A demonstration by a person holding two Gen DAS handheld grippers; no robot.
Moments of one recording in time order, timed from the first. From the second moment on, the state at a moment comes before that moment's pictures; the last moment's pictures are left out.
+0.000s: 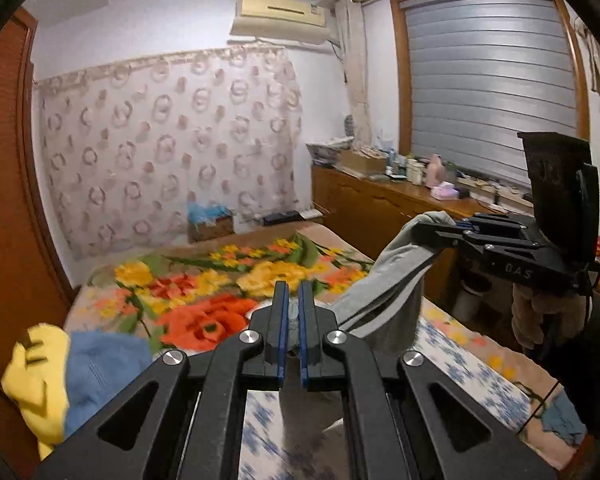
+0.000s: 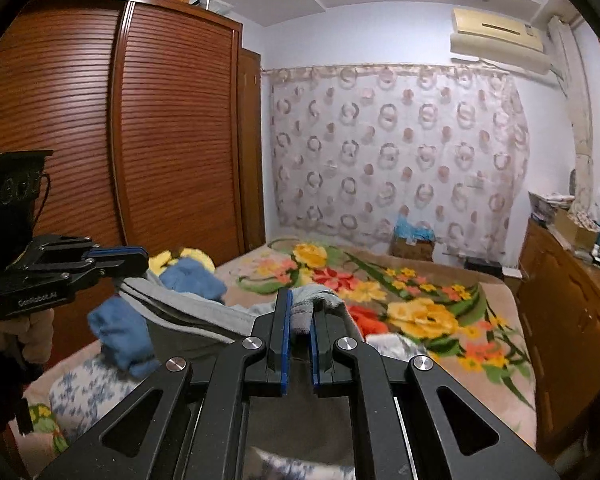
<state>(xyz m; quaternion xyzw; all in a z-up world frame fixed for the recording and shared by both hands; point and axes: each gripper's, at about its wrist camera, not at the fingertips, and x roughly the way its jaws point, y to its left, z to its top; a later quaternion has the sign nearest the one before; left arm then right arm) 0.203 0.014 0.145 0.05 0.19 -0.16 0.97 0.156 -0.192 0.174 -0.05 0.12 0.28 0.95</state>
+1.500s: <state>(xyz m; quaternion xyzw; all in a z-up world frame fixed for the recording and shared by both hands) 0.094 0.026 0.002 0.02 0.30 -0.16 0.94 0.092 -0.172 0.049 -0.06 0.26 0.31 0.91</state>
